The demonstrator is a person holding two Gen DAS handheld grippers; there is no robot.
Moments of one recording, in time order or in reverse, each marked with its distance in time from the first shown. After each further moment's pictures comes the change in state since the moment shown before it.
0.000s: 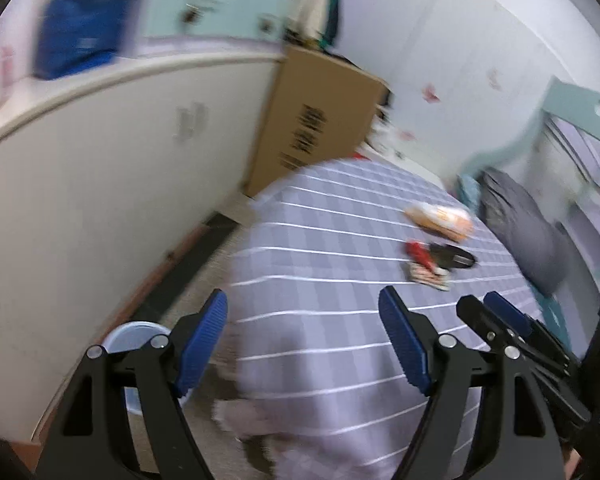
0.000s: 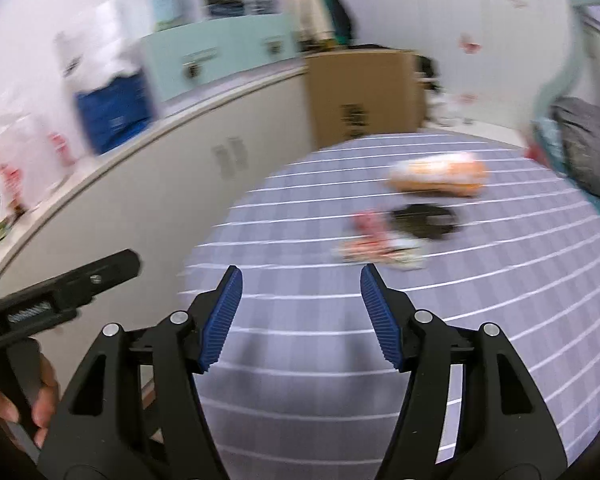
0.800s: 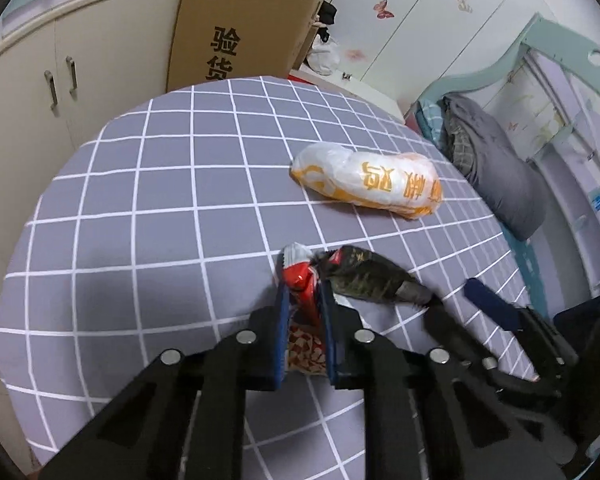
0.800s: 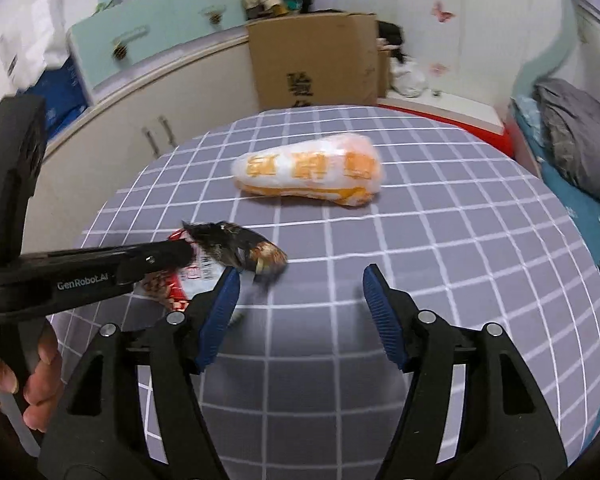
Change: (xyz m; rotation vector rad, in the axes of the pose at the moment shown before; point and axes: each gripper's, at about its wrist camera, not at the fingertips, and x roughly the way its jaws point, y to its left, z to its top) left arm 0.175 -0.119 0.030 0.070 0.257 -0.148; right arm 0.066 -0.124 0.034 -0.041 0.135 -0.048
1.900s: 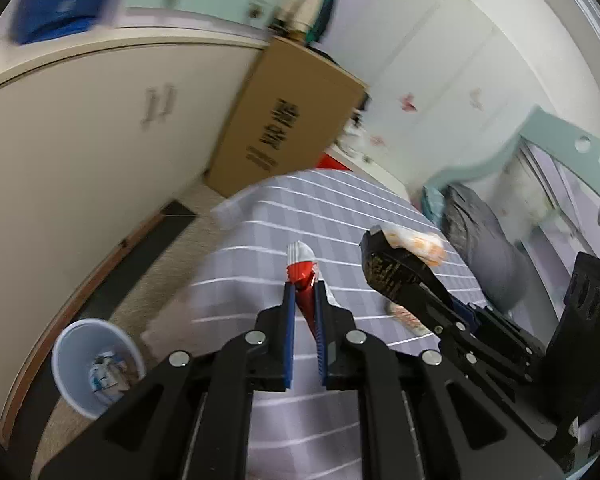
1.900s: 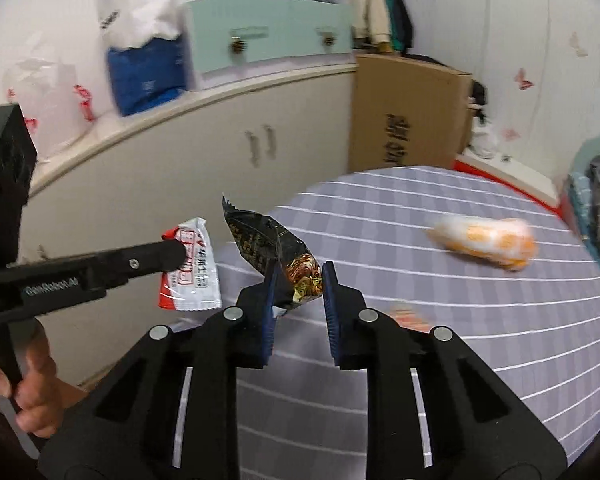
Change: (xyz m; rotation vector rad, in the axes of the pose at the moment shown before) left arm -0.177 0.145 -0.070 -0.175 -0.283 -0.006; right arm -0.030 0.181 0.003 -0.216 -0.098 0.160
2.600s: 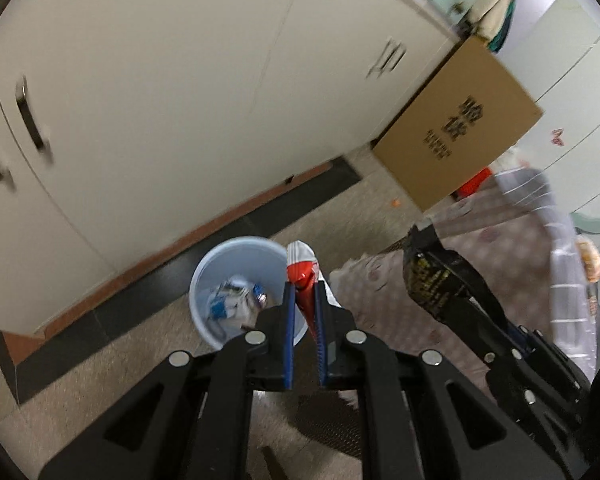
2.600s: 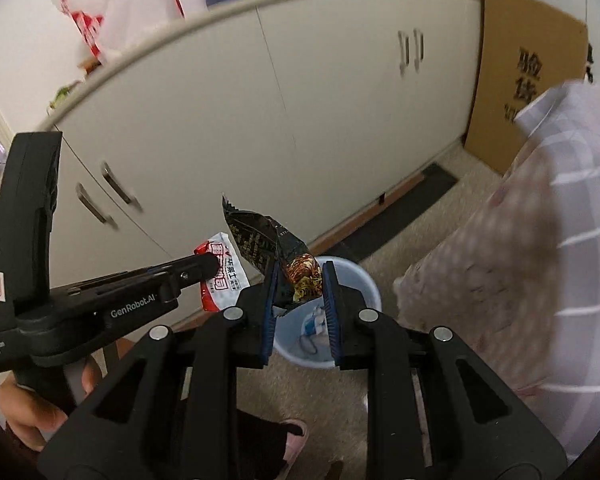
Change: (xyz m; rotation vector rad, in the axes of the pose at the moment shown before) left arm -0.031 0.247 -0.086 -0.304 0.109 0.393; right arm 0.135 0.215 -0.083 -0.049 0.247 0.260
